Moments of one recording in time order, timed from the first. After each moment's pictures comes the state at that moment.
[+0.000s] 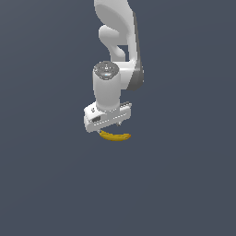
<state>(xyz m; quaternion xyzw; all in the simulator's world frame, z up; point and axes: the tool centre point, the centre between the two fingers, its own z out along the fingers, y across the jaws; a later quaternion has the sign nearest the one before) -0.008 -0.041 0.145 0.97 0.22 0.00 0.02</state>
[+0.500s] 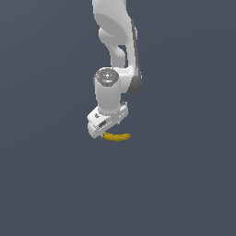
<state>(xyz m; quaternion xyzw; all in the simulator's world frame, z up) -0.018 -0.039 0.118 0.93 0.36 0.00 0.01</state>
